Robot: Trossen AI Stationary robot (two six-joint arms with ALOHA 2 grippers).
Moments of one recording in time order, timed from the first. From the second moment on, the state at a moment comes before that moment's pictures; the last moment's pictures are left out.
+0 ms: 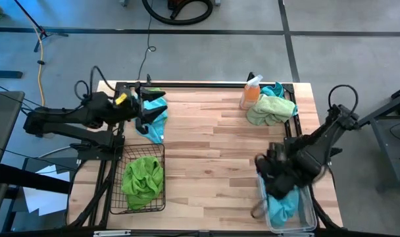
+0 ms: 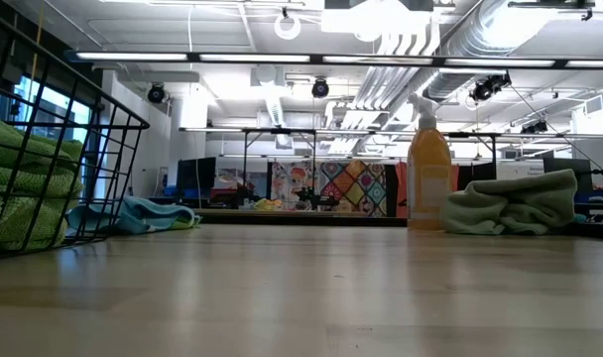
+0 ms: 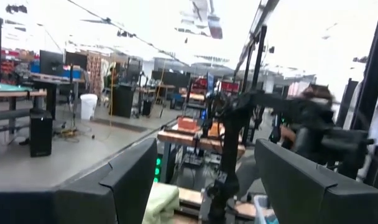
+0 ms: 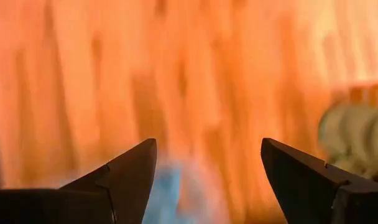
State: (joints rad) left arm -0.01 0.81 0.84 0.24 -0.25 -0.08; right arm 0.75 1.45 1.46 -1.44 0.39 0.84
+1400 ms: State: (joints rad) left arm -0.04 0.89 0.84 0.11 -0.19 -0.07; right arm 0.03 1.33 1.26 0.01 0.13 -0.06
